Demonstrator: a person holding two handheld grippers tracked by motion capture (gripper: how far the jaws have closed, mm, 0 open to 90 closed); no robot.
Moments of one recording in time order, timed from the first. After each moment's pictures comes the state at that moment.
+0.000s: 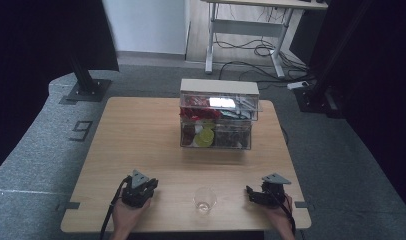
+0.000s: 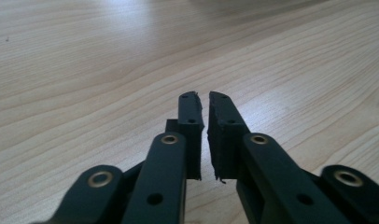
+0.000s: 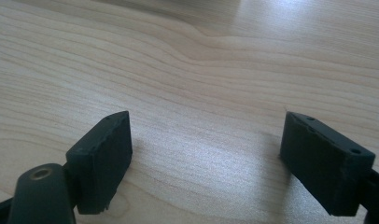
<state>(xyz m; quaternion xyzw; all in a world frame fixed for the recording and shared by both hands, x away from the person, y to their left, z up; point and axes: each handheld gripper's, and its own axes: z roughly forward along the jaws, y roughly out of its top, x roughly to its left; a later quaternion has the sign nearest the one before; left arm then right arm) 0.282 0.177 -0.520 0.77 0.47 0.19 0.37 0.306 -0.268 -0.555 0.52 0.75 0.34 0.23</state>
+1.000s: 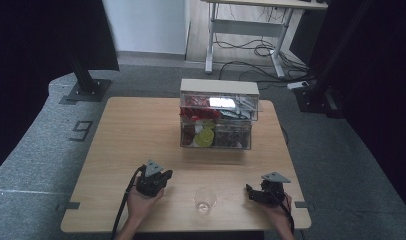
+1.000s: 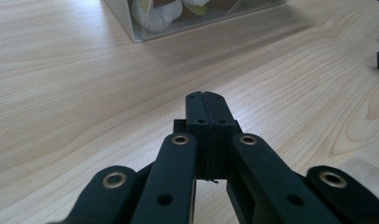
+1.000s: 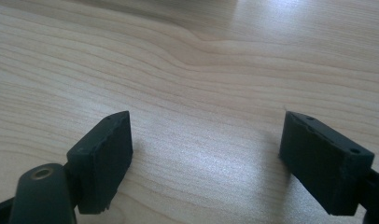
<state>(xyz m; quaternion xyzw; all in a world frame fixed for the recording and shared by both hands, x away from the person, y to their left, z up) 0.312 0.139 -0.503 0.78 0.44 0.17 0.41 0.310 -0.266 -0.555 0.53 0.74 0.34 0.23</state>
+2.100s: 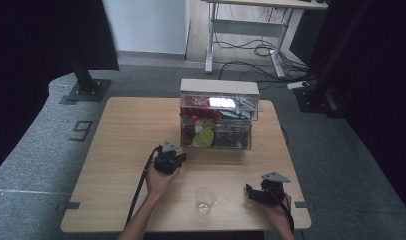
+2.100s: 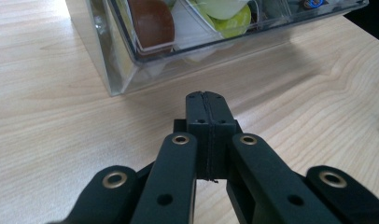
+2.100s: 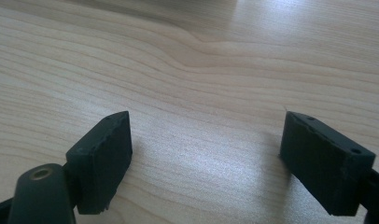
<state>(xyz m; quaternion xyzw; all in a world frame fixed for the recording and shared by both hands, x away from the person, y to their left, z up) 0.382 0.099 -0.500 0.77 0.46 0.13 0.42 0.312 -0.266 -0.555 0.53 0.74 0.34 0.23</state>
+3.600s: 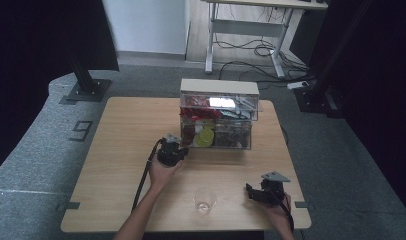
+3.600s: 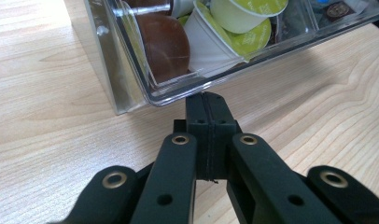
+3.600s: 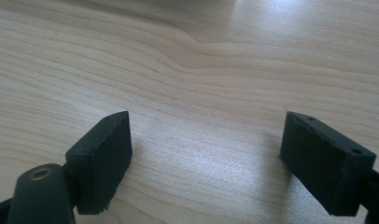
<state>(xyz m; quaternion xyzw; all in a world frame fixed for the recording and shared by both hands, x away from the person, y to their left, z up) 0.407 0.094 -0.495 0.78 0.46 0.12 0.41 0.313 -0.266 -0.555 0.53 0.74 0.33 0.23</state>
